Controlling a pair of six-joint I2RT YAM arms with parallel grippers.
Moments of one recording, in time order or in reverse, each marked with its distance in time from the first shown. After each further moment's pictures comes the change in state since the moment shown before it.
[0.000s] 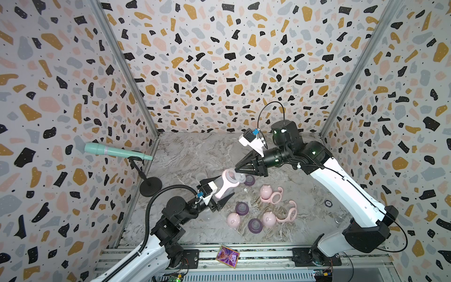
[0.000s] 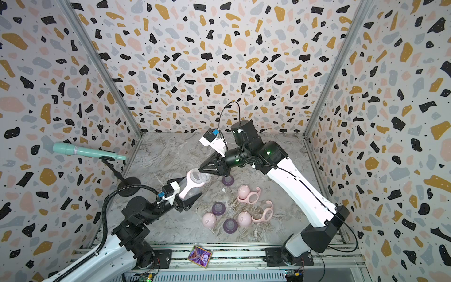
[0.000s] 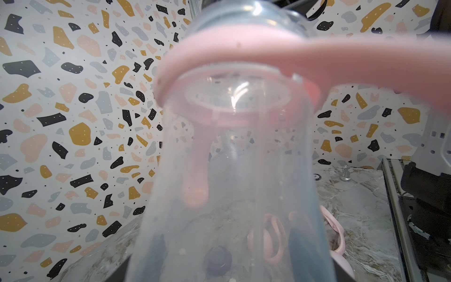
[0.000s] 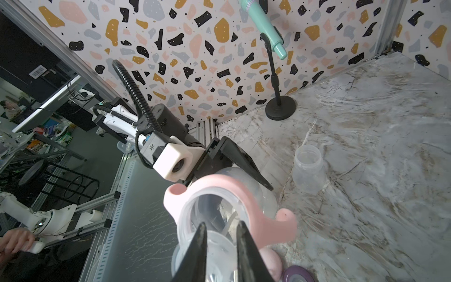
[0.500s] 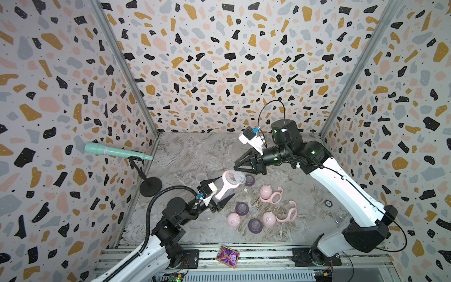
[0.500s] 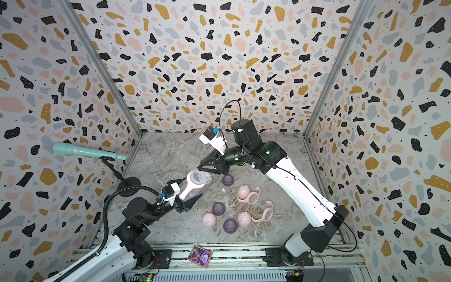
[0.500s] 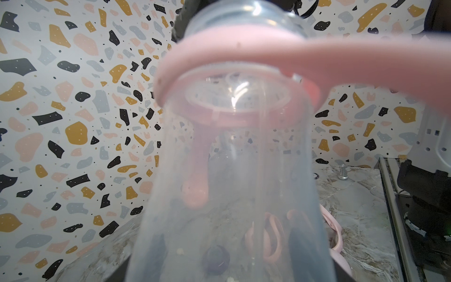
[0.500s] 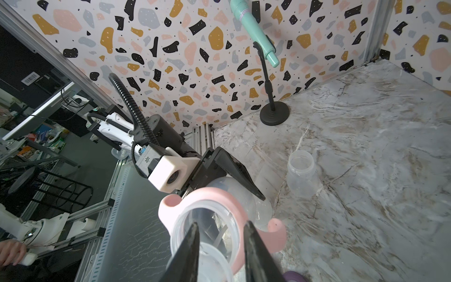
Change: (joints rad) left arm 0.000 -0.001 -0.028 0.023 0.006 -0.004; right arm -0.011 -0.002 0.000 0.038 0.032 0.027
